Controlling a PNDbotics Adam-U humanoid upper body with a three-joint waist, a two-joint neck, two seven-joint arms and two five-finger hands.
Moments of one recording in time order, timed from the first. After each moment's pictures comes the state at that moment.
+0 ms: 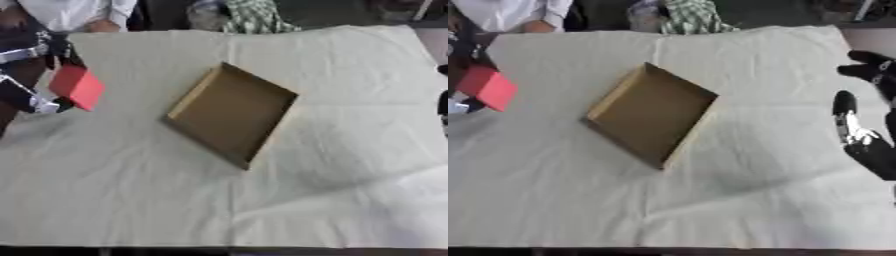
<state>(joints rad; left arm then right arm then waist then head) -0.84 0.67 -0.24 -1.31 -0.51 -0.44 -0.62 0.02 -0.46 -0.17 -1.99 0.51 -0.32 -0.12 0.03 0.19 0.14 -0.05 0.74</state>
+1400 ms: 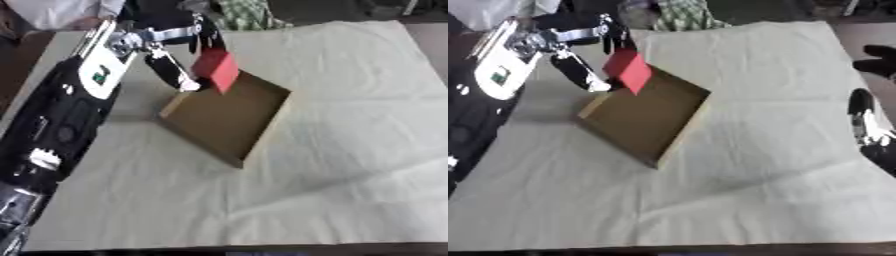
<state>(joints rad) -1.08 0.23 -0.26 -1.05 -0.69 -0.43 -0.60 -0.02 -0.47 -0.15 -1.99 0.48 -0.35 -0.11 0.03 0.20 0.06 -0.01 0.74</state>
